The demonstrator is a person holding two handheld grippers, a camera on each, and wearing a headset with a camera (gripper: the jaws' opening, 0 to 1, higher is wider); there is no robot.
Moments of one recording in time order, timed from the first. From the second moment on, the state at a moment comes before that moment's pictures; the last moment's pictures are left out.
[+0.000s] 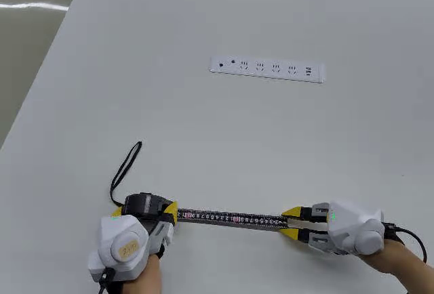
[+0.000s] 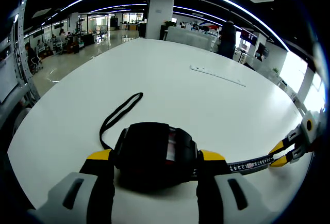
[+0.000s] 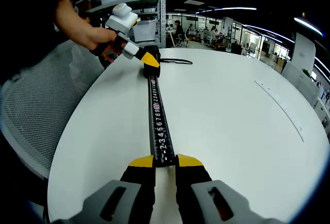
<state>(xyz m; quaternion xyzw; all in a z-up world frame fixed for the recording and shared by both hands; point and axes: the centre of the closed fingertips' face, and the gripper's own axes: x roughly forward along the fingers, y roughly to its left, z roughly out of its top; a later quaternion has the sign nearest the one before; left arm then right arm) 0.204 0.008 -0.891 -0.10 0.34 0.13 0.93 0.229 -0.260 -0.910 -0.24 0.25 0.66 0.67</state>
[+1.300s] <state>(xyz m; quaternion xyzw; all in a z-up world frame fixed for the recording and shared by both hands) 0.204 0.009 -0.892 -0.10 0.34 0.11 0.93 0.227 -0.250 -0.906 -0.24 0.24 0.66 0.67</state>
